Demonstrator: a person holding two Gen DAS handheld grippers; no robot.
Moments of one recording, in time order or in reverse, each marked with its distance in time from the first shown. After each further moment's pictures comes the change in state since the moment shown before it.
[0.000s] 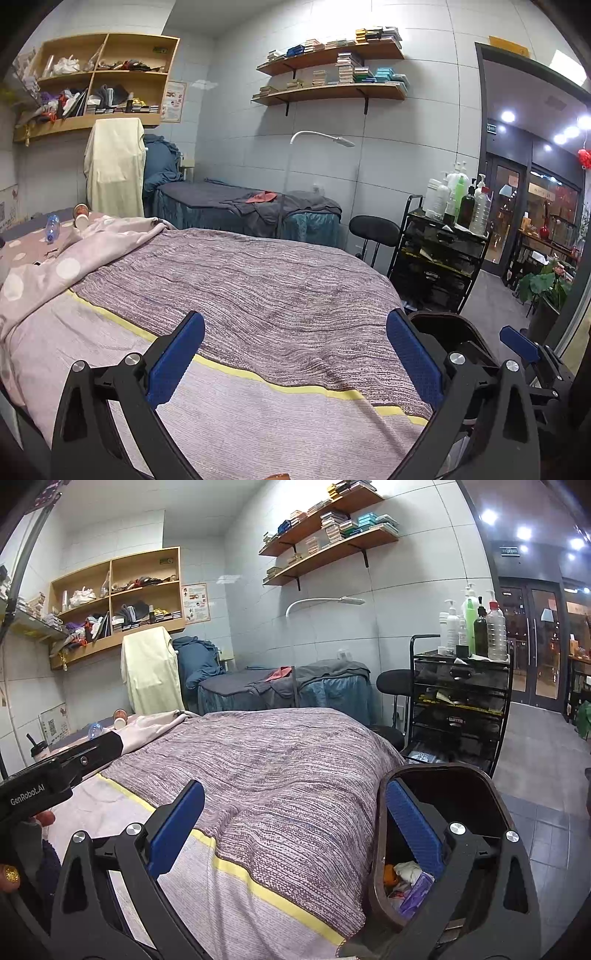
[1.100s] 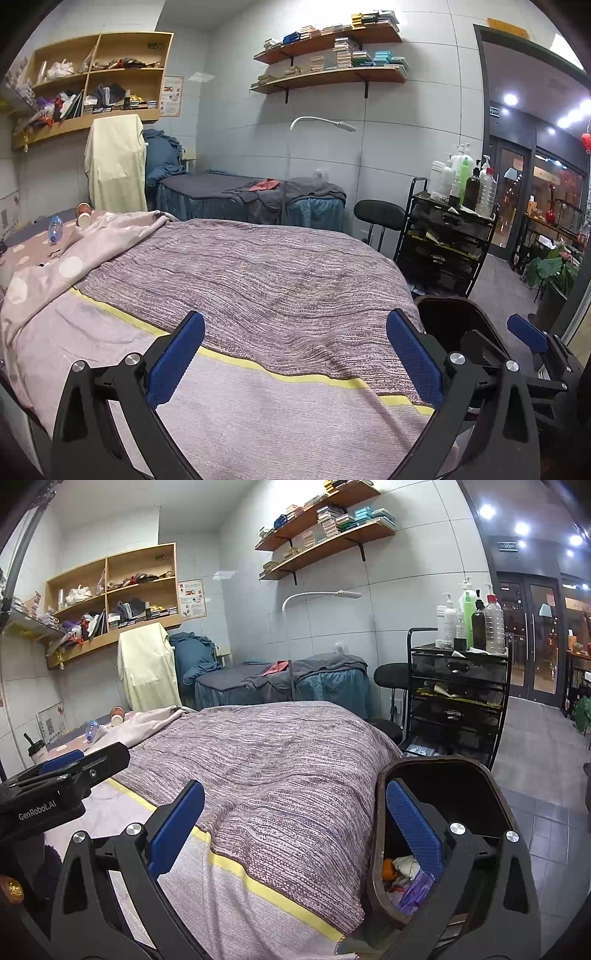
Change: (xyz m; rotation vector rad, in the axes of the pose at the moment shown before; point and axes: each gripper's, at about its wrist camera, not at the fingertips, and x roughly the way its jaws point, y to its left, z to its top) left arm 0.007 -0.010 -0.004 0.033 0.055 0.032; right arm 0.004 -0.002 -0.003 0.012 0.021 -0.009
